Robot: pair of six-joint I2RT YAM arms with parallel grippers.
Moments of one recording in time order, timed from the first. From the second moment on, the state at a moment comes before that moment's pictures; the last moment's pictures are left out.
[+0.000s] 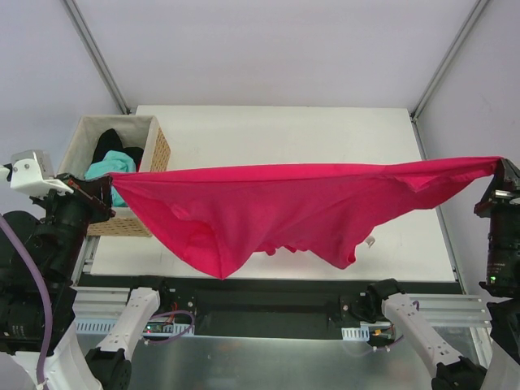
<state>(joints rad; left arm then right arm) -0.02 0.69 1.74 -1.14 -0.06 -0.30 0.30 0.62 1.65 -0.72 0.51 -0.32</state>
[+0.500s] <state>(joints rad) -0.02 0.73 1.70 -1.14 -0.06 -0.31 0.28 0.62 1.55 -0.76 0.52 -0.26</state>
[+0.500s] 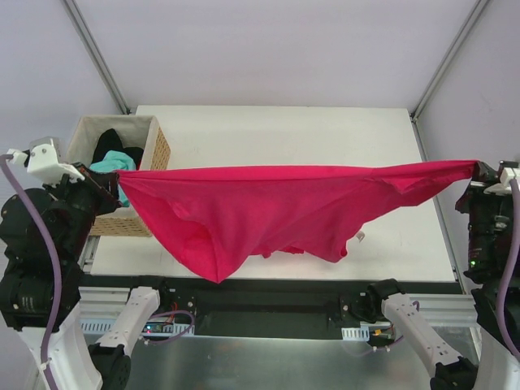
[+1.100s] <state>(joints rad) -0.02 0.95 1.66 -1.15 -0.05 -0.31 0.28 0.77 1.47 -0.76 0.57 -0.23</state>
